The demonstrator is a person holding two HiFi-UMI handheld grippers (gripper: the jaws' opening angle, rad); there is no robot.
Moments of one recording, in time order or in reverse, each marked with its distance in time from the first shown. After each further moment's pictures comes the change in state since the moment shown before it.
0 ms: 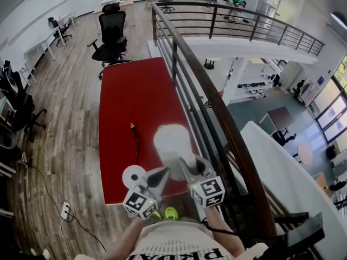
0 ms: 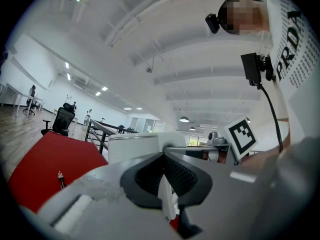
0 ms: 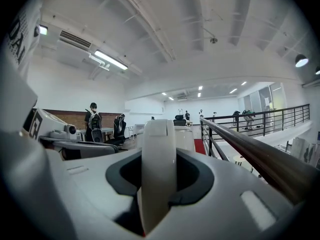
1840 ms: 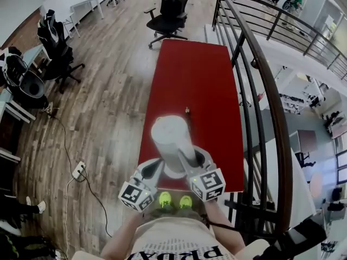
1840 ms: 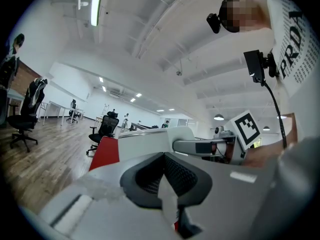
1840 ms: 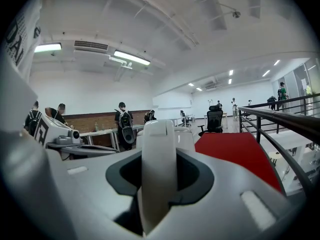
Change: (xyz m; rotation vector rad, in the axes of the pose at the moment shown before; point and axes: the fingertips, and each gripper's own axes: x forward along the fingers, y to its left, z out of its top) left arm -0.173 0.138 0.000 -0.036 0.008 0.402; right arm 0.131 0.177 -0.011 -0.002 0.075 0.358
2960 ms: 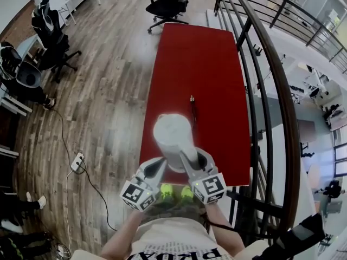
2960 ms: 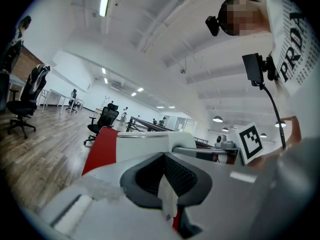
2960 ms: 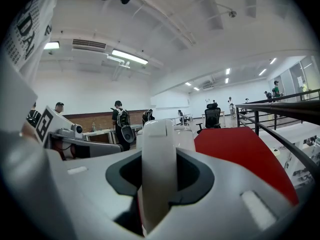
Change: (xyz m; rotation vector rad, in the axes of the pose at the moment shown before) left arm -0.020 0.022 -0.034 -0.089 0.032 -0.035; right arm 0.014 0.026 -0.049 0.014 -0.003 -0.026
